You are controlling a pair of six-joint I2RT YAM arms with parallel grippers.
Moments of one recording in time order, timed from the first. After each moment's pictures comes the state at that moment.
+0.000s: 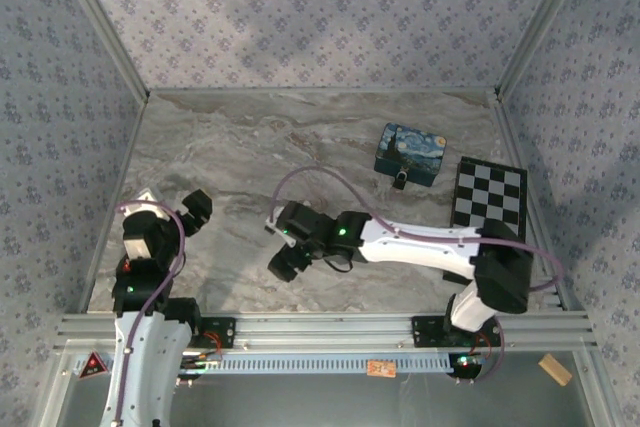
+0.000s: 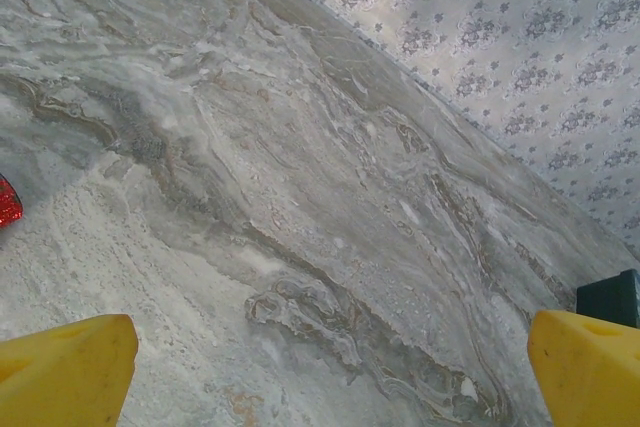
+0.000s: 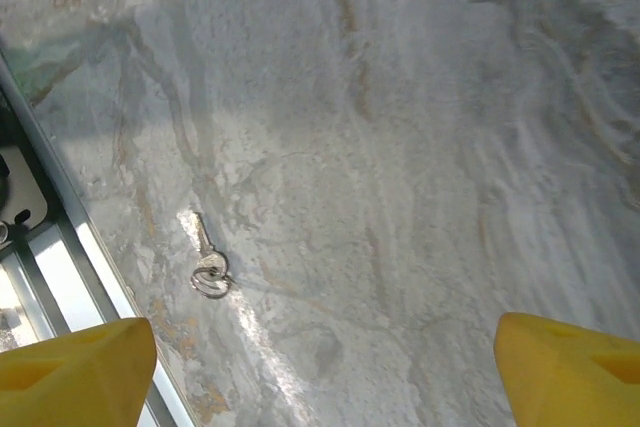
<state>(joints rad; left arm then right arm) 0.02 0.38 0.47 -0.49 0.07 -0.63 1.21 1.62 1.20 -0.54 0.03 0.22</state>
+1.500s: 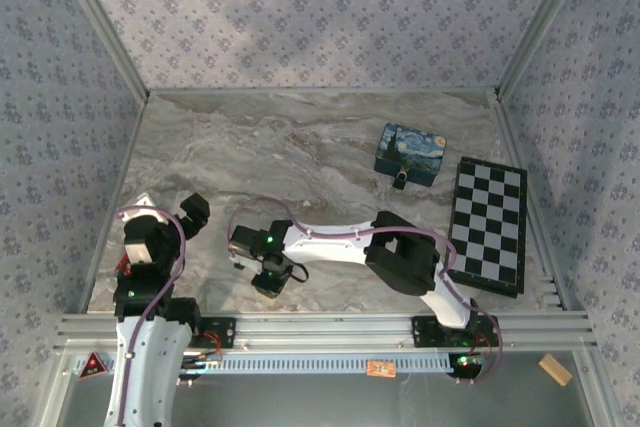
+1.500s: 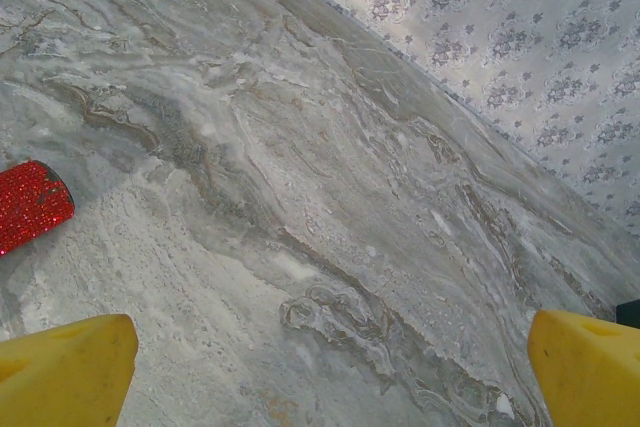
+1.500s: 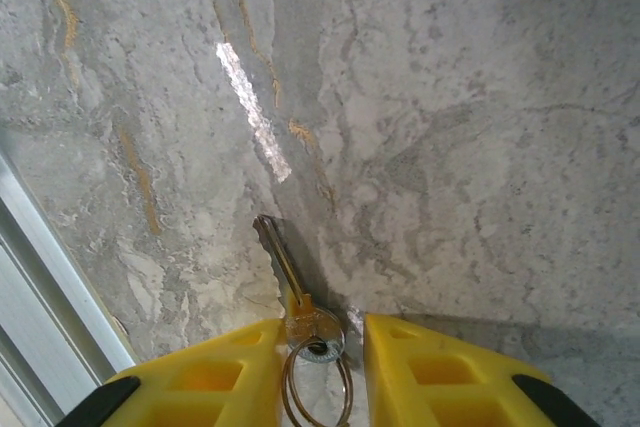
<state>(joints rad) 0.02 0.34 0.44 -0.51 0.01 -0.61 1.27 2.13 1.59 -0.83 -0.15 0.14</state>
